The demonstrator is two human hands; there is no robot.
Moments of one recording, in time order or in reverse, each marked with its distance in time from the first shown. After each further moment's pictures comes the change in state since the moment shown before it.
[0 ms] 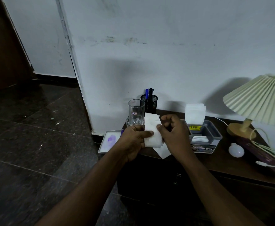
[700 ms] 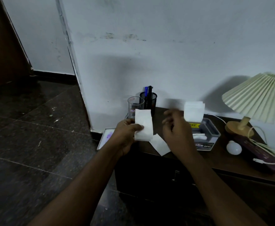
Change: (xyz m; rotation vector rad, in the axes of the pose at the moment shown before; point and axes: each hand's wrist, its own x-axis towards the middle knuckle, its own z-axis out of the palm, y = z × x) left_hand -0.003 0.013 -0.008 0.047 0.177 0.038; right_hand -0.008 -0.011 -0.017 -0.340 0.028 -0.293
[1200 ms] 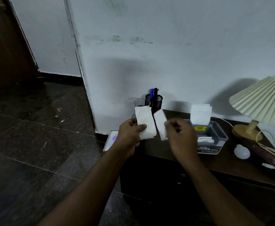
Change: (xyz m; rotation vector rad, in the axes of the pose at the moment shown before) left_hand 0.002 0.000 -0.004 -0.016 0.090 0.053; right_hand -0.007 -0.019 0.011 0.177 0.056 0.273
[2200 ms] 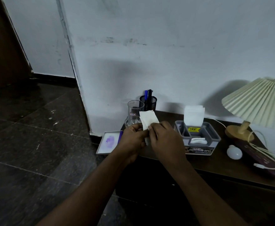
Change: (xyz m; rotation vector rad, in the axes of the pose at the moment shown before) left_hand 0.004 -0.026 0.015 -0.066 -0.240 0.059; right_hand -0.007 -0.008 0.011 -0.574 -0.074 -0.361
